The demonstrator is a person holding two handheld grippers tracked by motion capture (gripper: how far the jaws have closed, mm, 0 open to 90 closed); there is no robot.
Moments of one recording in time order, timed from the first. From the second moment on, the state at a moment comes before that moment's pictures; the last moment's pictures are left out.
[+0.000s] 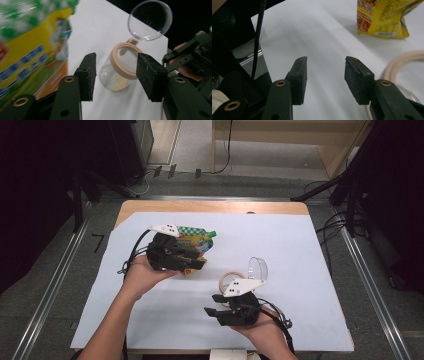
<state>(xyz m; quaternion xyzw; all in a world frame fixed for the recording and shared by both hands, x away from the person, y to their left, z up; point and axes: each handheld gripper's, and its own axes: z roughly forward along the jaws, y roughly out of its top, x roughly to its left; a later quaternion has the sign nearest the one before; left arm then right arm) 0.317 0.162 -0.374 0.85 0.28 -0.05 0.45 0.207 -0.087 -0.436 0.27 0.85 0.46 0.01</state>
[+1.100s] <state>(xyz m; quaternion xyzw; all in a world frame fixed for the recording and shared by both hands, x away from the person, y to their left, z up) 0.328 0.237 -0.376 0.84 0.33 0.02 0.43 0.207 -0.042 -0.458 0.25 0.86 0.44 0.00</state>
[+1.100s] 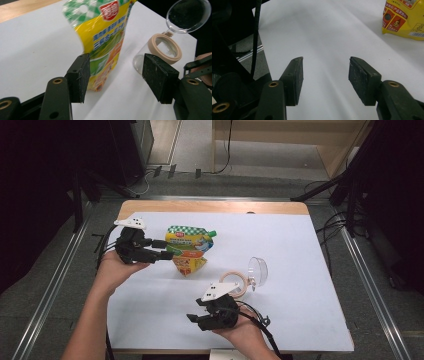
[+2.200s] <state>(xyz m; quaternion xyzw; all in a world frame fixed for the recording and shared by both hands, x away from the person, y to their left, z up) 0.355 0.203 -0.418 0.84 0.32 0.01 0.44 0.205 -0.031 -0.474 0.24 0.87 0.44 -0.01</state>
